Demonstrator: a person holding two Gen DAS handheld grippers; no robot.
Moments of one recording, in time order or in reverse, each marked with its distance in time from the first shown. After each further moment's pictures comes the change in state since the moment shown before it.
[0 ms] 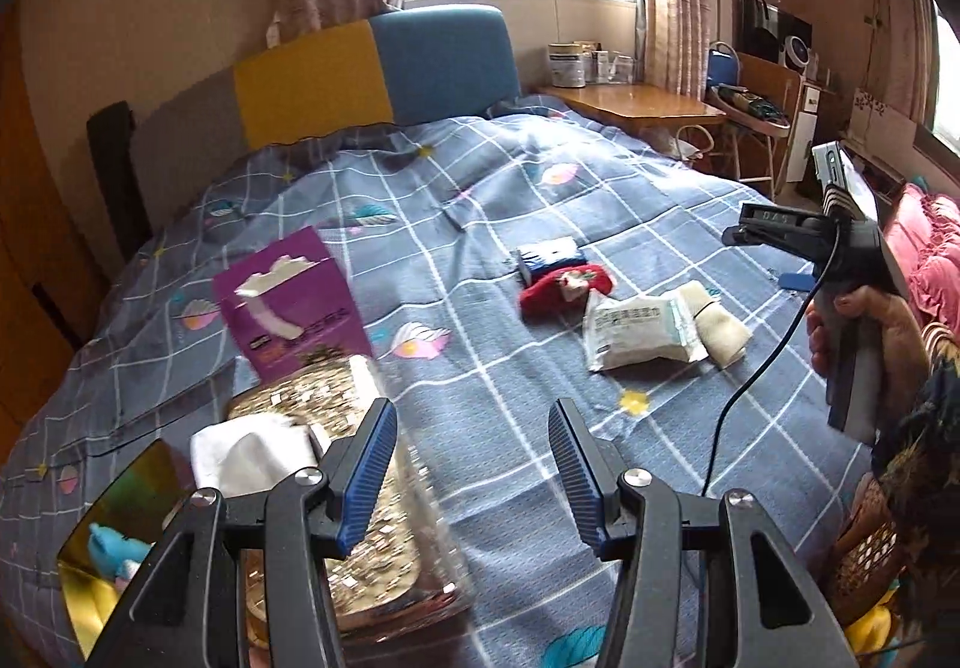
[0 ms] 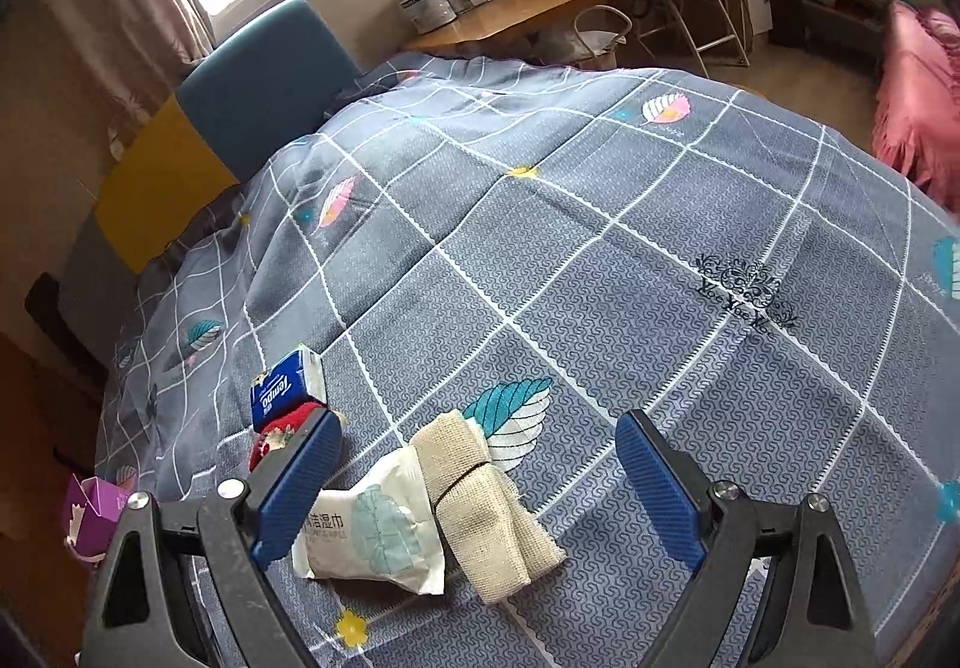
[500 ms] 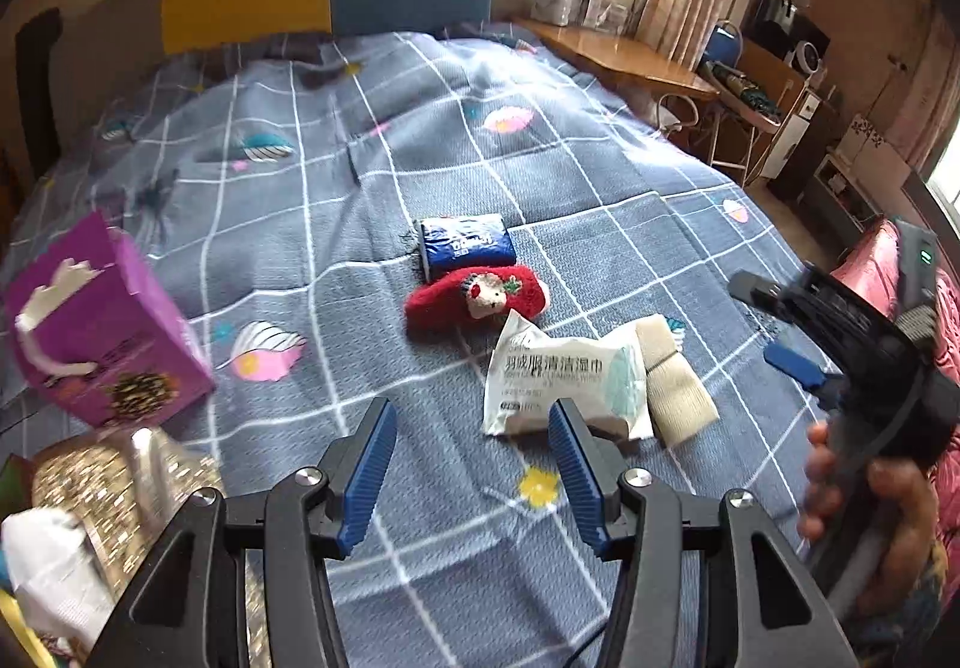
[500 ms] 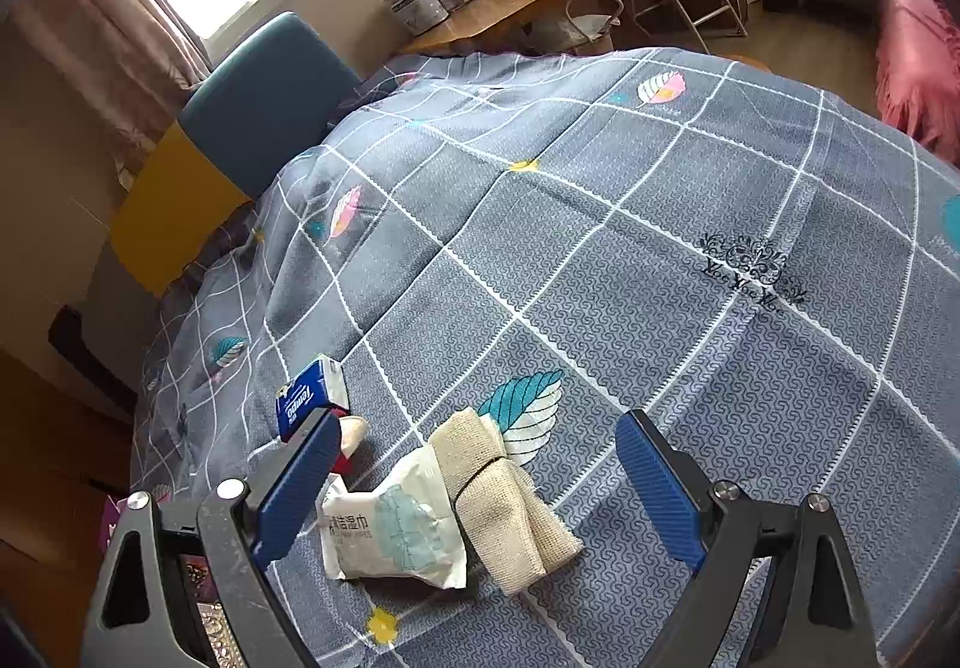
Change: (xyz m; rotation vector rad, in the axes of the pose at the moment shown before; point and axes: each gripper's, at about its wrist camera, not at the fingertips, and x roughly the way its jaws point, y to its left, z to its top) left arm 0.127 -0.045 0.067 -0.129 0.217 -0.160; right arm -0.001 -0.008 0.002 0.073 0.027 0.075
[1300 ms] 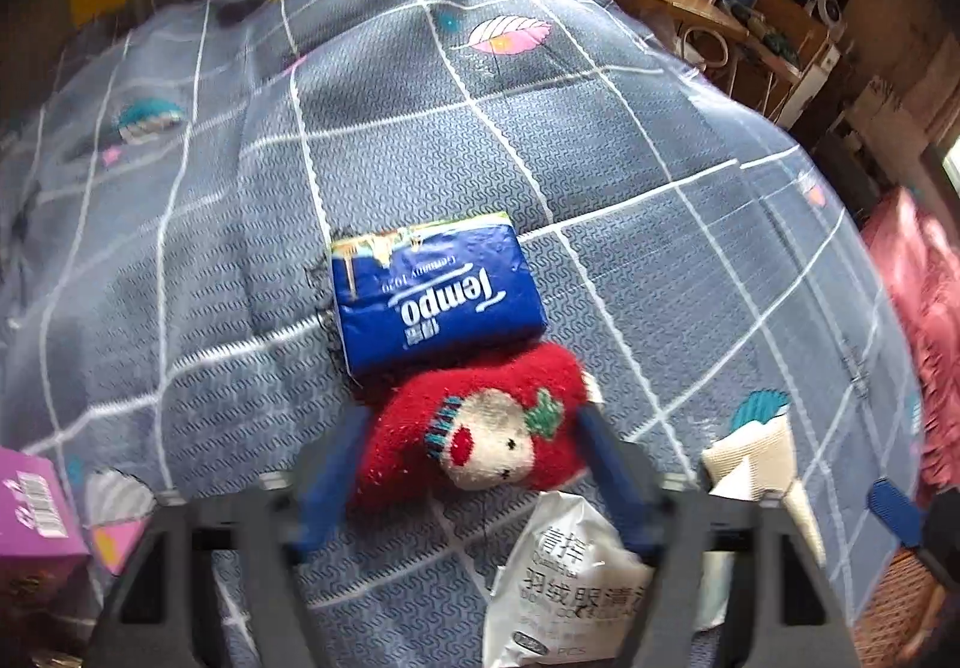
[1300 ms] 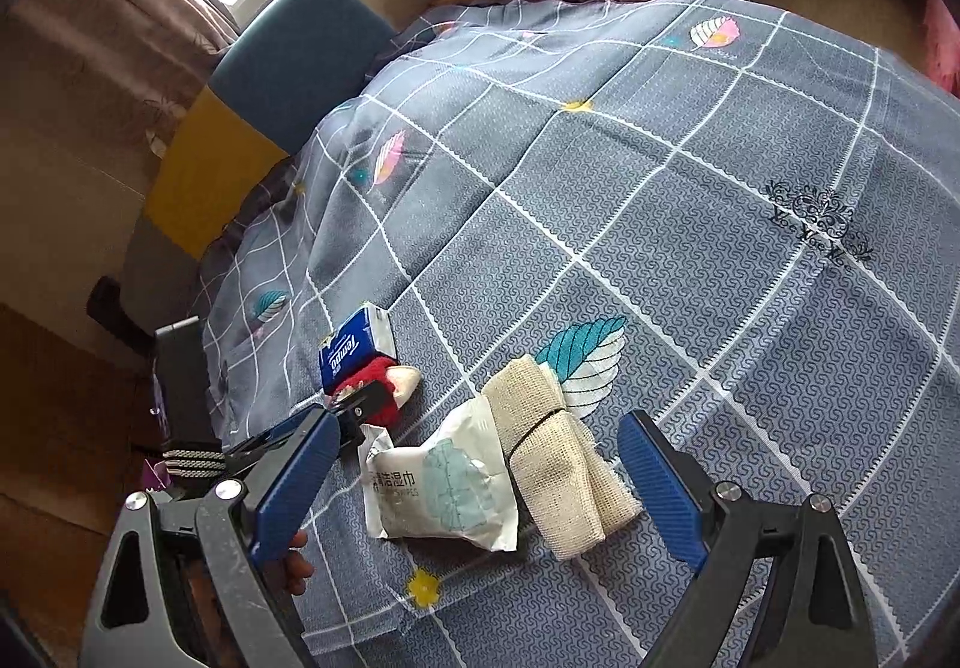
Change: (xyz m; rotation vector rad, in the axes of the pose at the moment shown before) left arm 0.153 -0.003 0.066 0.013 0.164 -0.045; right arm 0.014 0.008 -0.007 -0.011 0.112 0.100
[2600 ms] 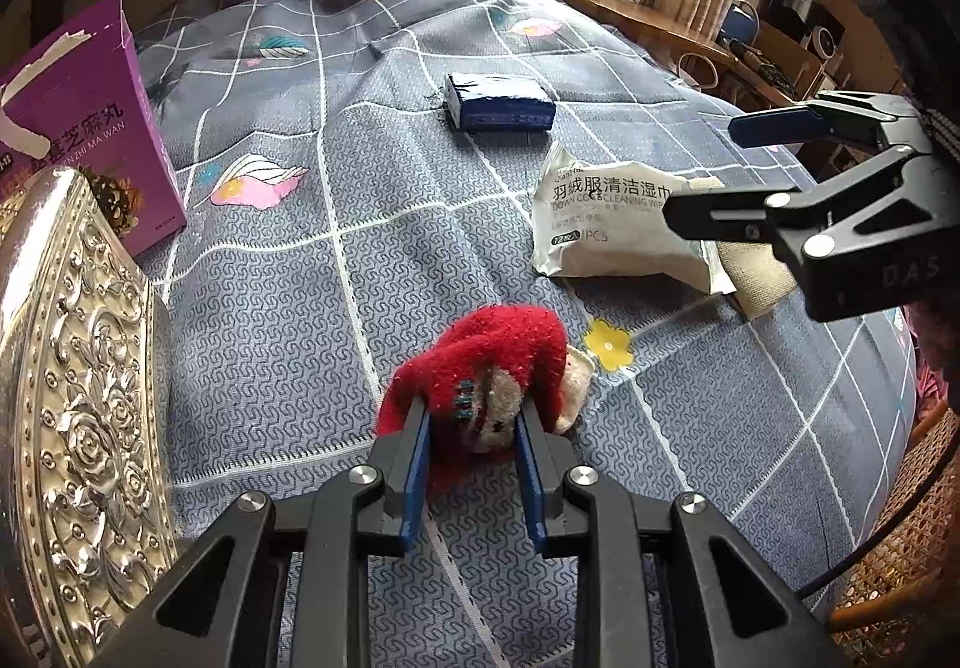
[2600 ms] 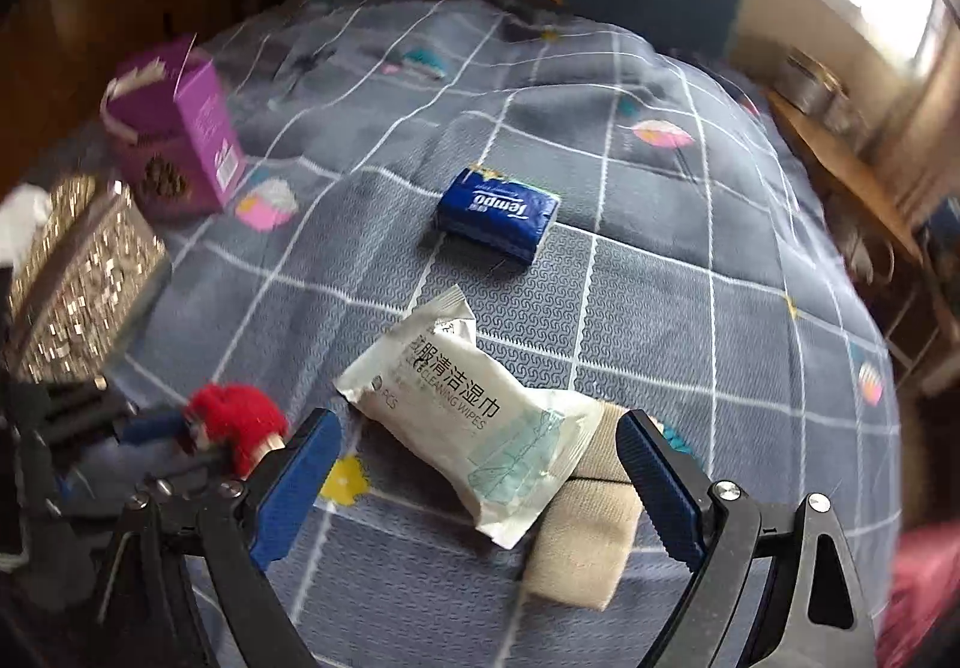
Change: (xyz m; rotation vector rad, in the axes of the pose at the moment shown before) left arm -0.081 0.015 -0.187 -0.040 -0.138 0.054; right arm 0.055 0.117 -0.063 -1.159 0.222 -0.181
